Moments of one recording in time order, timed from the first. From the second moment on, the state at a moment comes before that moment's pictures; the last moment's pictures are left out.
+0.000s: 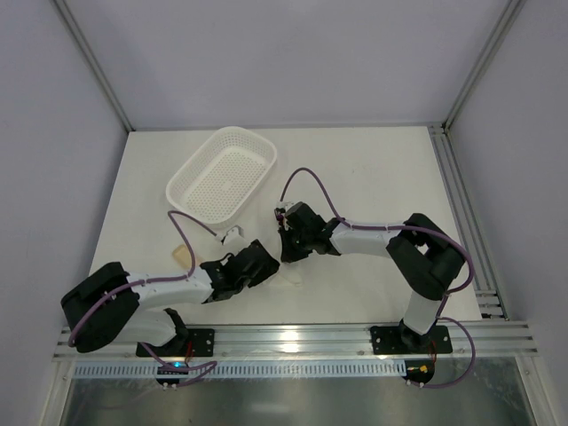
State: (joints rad) left arm -0.98 1.30 0.47 0.00 -0.40 -1.34; right arm 0.84 1.77 0.96 -0.11 -0.16 0.47
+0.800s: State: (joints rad) left arm -0.99 1.21 0.45 0.03 -0.43 -1.24; right arm 0.84 1.77 0.95 -0.10 -0.16 0.47
